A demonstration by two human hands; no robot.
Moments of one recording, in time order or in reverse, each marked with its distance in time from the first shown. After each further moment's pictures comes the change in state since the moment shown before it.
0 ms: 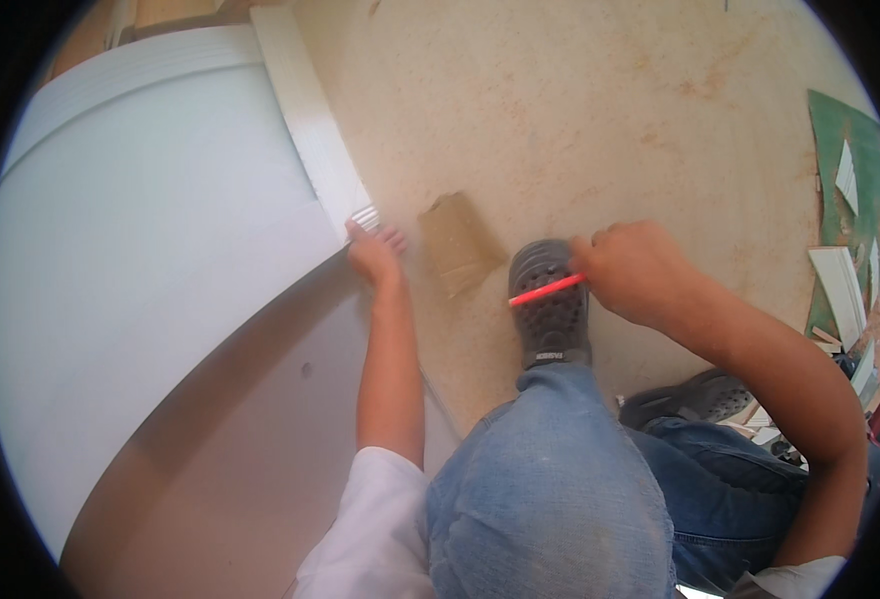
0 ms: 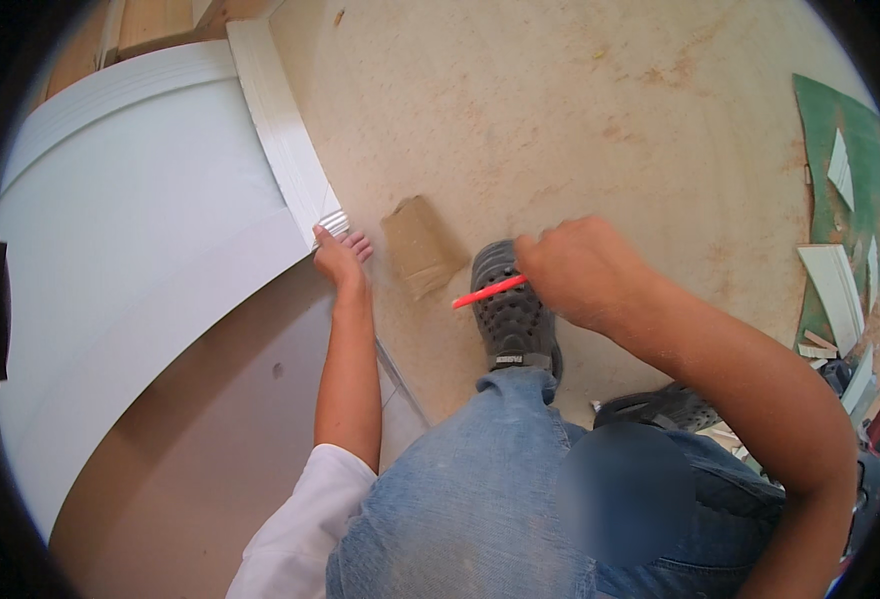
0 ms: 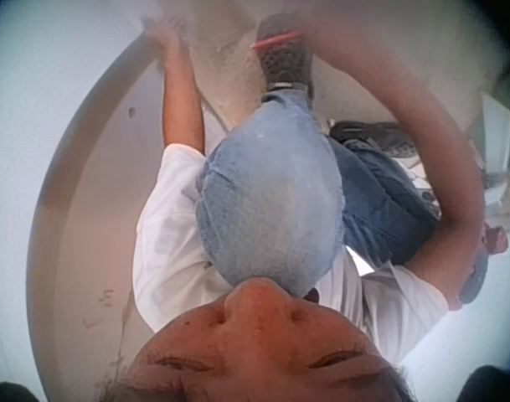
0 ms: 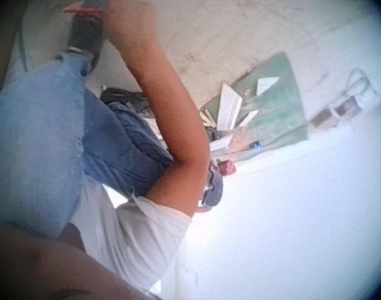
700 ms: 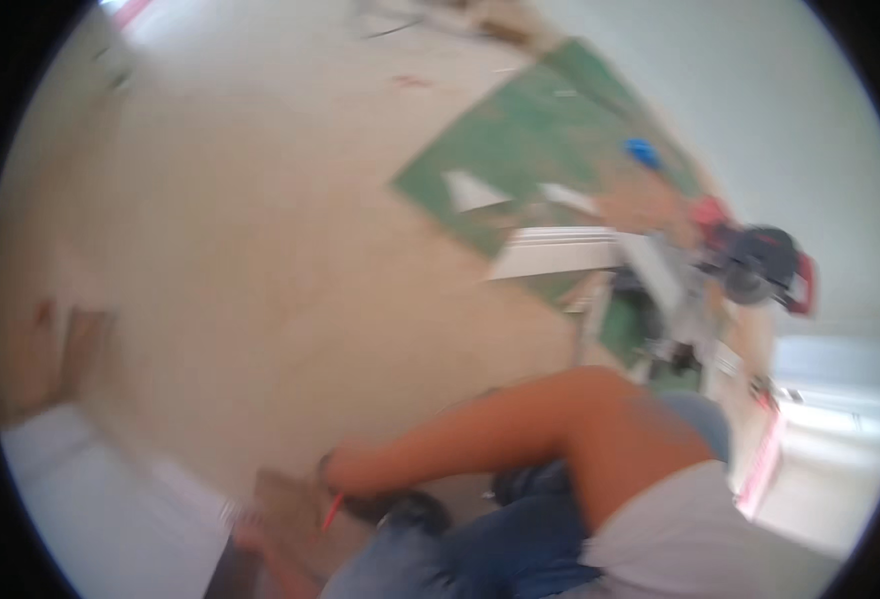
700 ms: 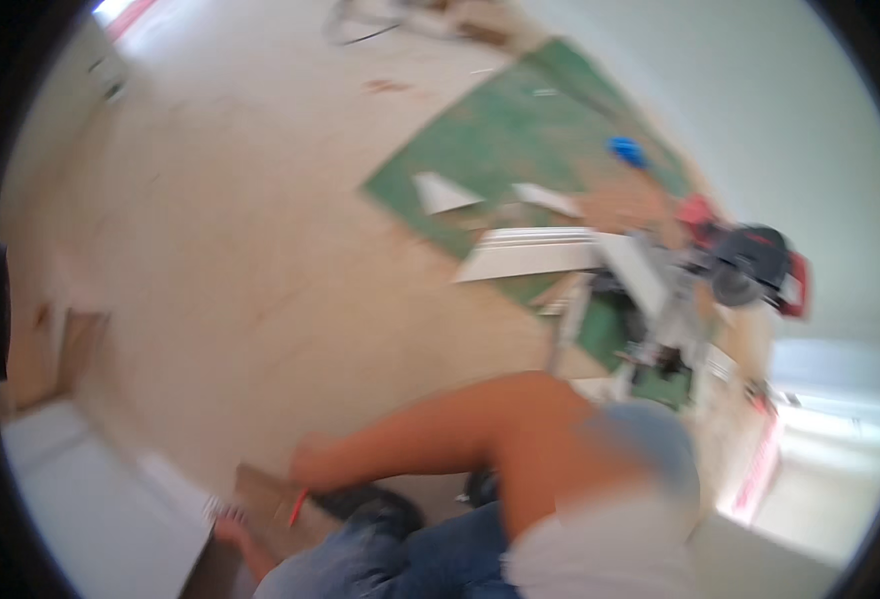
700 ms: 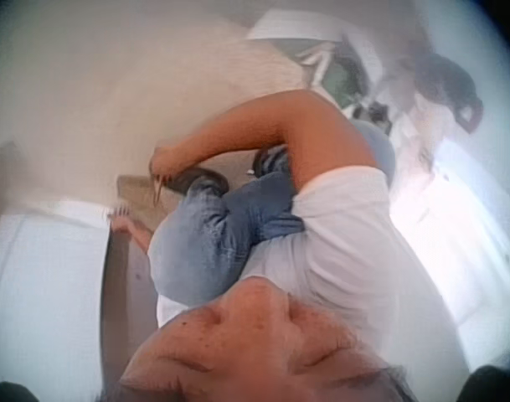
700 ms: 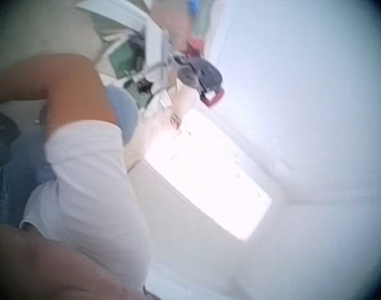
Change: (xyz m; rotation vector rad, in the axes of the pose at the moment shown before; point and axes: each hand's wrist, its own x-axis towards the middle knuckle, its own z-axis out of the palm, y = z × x) left_hand 0.168 -0.033 -0.138 0.081 -0.205 0.027; right_hand 0.022 -0.060 0.030 0.225 0.124 -0.178
